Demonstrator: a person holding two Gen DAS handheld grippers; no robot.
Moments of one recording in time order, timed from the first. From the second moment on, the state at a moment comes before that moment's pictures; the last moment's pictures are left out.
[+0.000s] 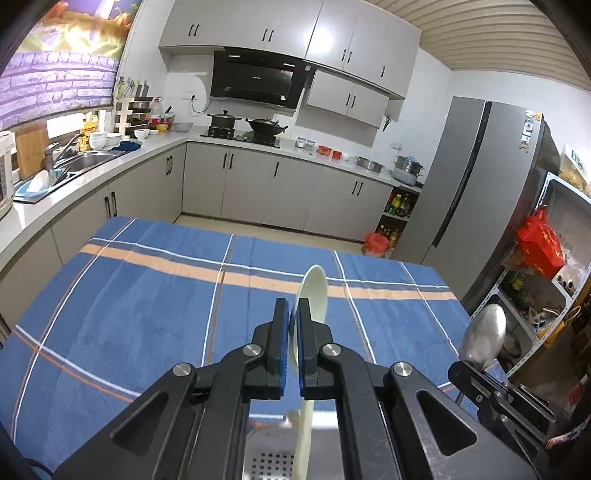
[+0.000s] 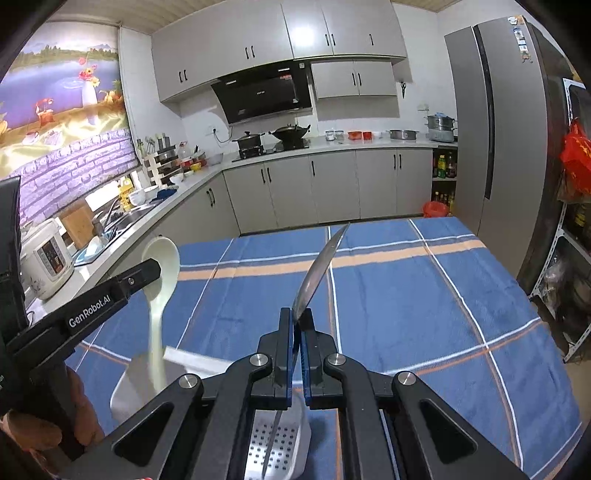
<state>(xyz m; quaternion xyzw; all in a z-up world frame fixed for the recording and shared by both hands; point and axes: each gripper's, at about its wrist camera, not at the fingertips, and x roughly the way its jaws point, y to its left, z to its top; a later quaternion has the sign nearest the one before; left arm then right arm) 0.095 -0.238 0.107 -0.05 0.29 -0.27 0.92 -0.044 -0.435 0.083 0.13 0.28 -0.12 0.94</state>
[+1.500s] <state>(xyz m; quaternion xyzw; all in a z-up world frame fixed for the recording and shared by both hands) -0.072 -0.174 0.064 0.02 0.44 -0.30 0.85 -0.237 -0.436 0.009 0.23 0.43 -0.10 0.87</state>
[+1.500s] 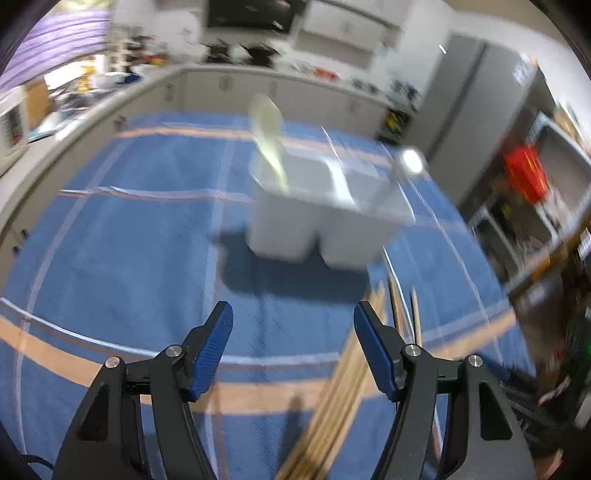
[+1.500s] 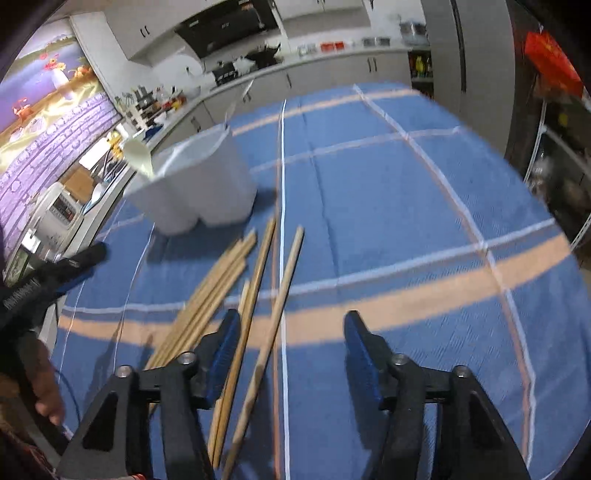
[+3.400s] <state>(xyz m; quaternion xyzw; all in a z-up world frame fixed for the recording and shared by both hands) -0.084 -0.185 0.007 0.11 0.51 -0.33 0.78 -0.275 -0.438 -0.014 0.10 0.50 -0.17 0.84</state>
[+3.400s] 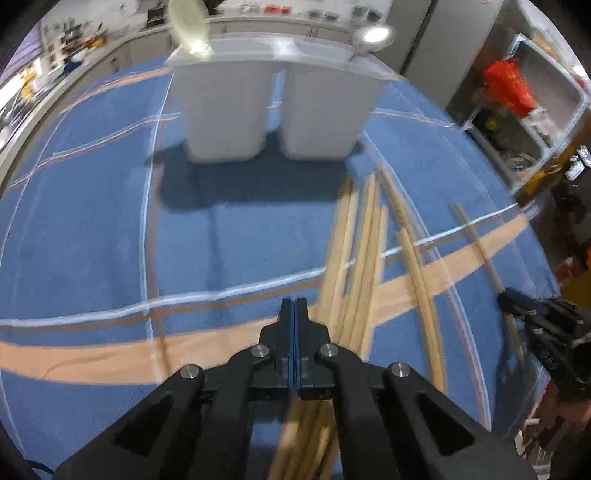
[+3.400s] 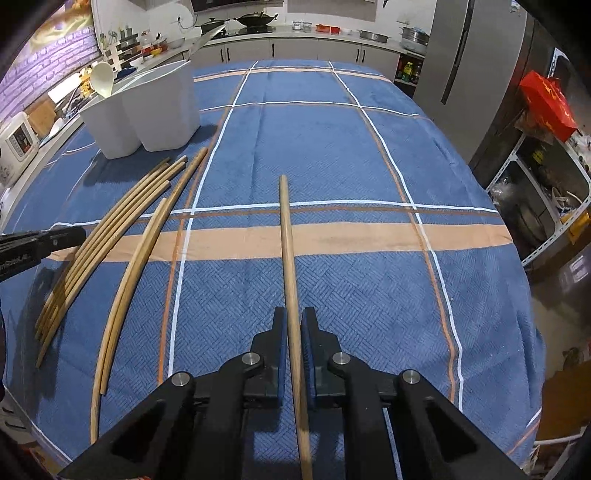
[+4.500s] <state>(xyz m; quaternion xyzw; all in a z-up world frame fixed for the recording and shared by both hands) -0.130 -0.151 0.006 0.03 0.55 -0.26 0.79 -0.301 -0.468 -0.015 0.15 0.48 -0.12 0.86</state>
